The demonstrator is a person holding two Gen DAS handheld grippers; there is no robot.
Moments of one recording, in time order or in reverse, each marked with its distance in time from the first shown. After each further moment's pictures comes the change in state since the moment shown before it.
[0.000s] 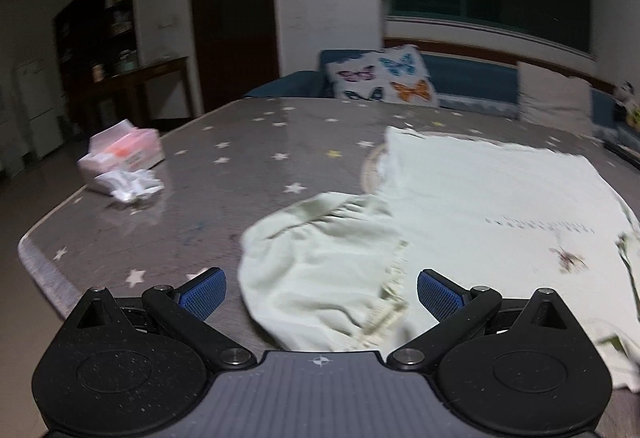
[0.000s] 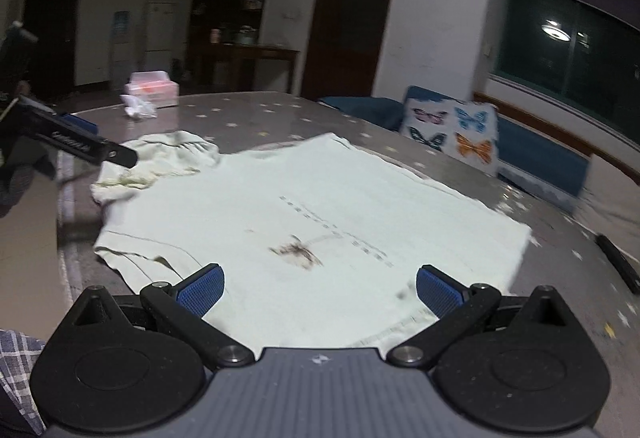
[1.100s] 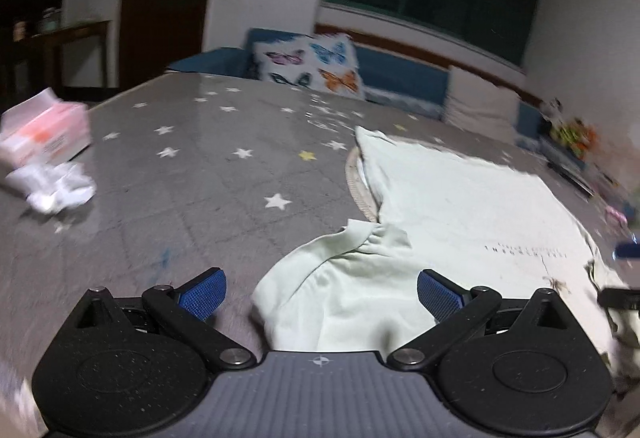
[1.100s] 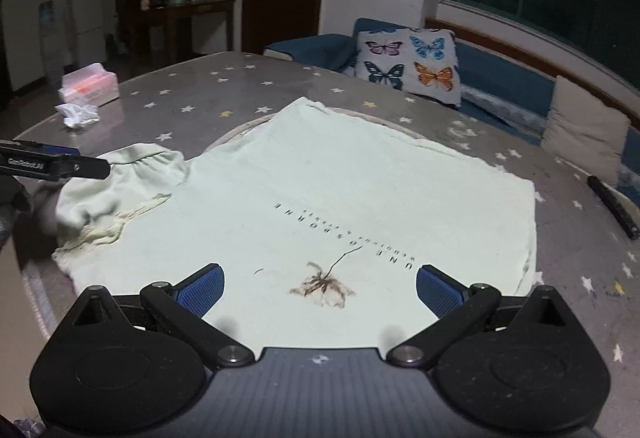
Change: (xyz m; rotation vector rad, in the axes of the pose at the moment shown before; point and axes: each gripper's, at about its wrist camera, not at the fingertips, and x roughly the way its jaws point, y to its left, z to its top) left arm 0.076 0.070 0.038 0.030 0.079 -0.375; right arm 0.056 0.029 0.059 0.190 0.212 -0.163
